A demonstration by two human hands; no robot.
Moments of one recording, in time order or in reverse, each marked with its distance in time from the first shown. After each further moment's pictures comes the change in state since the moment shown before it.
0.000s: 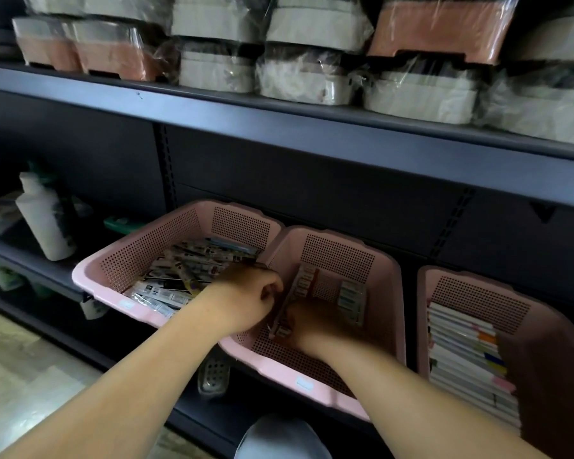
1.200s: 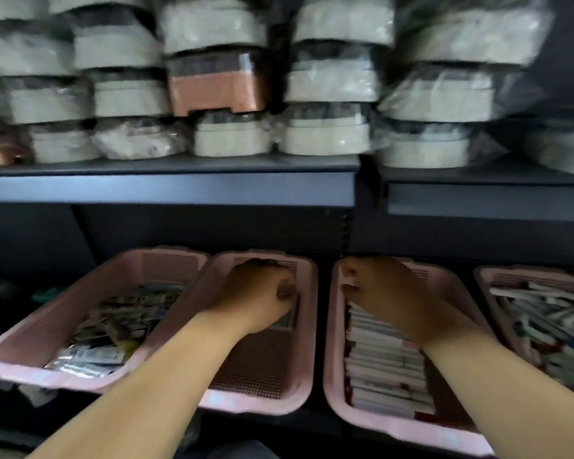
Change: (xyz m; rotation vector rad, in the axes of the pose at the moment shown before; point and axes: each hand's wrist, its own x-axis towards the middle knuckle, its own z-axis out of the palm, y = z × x) left_hand 0.043 0.164 0.002 0.232 0.018 0.252; right_hand -0.135 0.166 -0.118 0.006 0.485 0.094
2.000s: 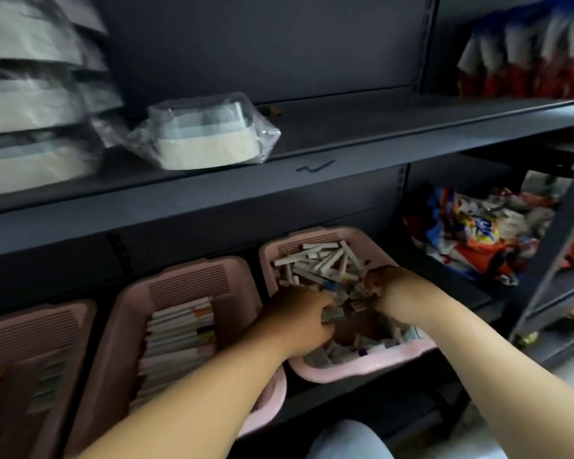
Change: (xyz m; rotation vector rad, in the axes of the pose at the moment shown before) left_hand 0.077 0.362 0.117 -0.251 -0.309 0.568; right_hand -0.233 0.278 -0.087 -0.051 -0.212 0.750
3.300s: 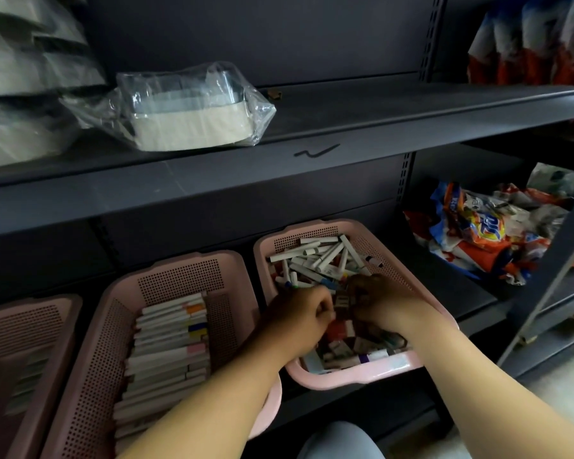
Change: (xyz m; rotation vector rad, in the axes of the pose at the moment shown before) left_hand 0.008 -0.002 0.023 -0.295 0.020 -0.162; right_hand 0.022 0.004 0.038 0.287 -0.024 0.005
